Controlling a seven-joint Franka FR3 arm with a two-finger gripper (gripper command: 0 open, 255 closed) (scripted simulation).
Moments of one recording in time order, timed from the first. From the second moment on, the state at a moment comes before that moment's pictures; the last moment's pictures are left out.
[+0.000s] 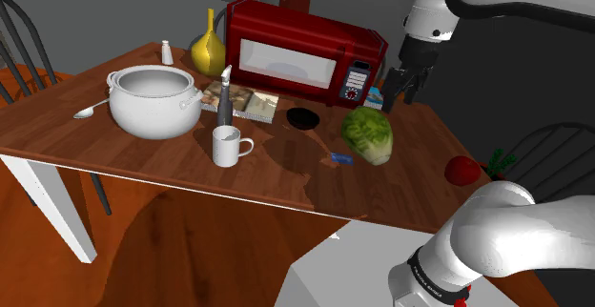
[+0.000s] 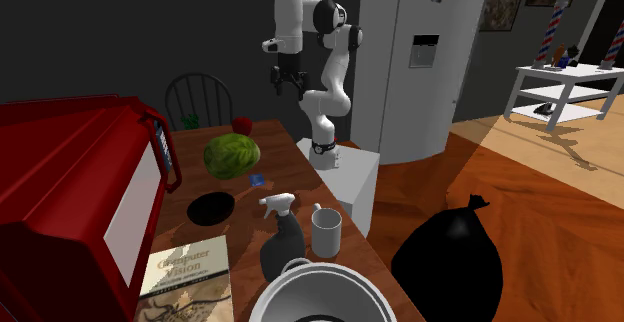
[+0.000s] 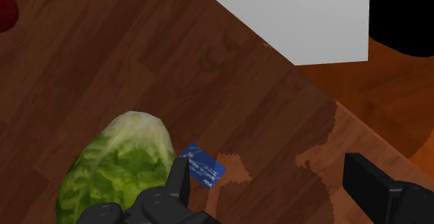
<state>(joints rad) 0.01 -0.78 0.01 -2.34 -0.06 1.50 0.06</state>
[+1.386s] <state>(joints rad) 0.04 -0.20 0.28 -2.10 0.08 1.80 0.56</state>
